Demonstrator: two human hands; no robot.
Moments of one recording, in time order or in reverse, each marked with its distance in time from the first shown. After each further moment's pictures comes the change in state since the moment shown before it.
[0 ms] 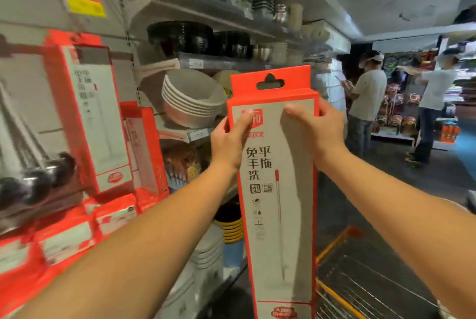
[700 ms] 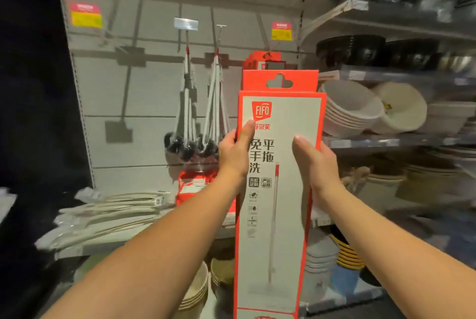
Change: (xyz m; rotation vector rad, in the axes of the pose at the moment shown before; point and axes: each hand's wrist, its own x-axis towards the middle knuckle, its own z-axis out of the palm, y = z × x) left_hand -0.138 0.133 -0.157 0.308 0.624 0.138; right_hand -0.135 -0.033 0.166 0.359 -0.598 0.431
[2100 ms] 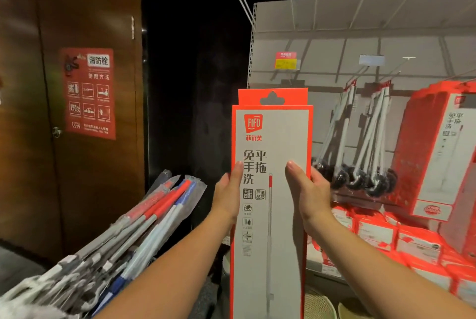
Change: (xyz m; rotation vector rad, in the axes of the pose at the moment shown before) left_hand -0.109 0.146 -0.360 0.395 0.455 0.006; right_hand -0.157 -0.004 0.359 0.251 -0.414 0.004
